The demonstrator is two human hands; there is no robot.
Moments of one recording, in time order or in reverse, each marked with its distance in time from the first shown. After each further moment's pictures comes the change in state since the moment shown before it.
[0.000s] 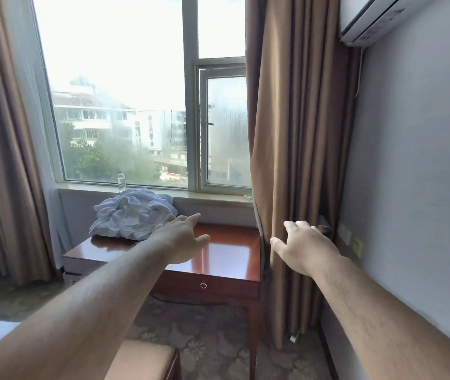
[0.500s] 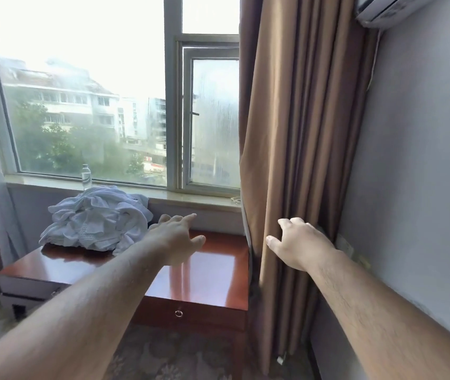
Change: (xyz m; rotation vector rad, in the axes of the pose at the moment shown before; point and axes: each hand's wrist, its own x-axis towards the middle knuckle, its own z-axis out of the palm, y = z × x) left_hand 0.222 0.003 0.053 -0.020 -0.007 0.029; right_hand 0.217 0.019 0.036 -0.087 -0.047 0.021
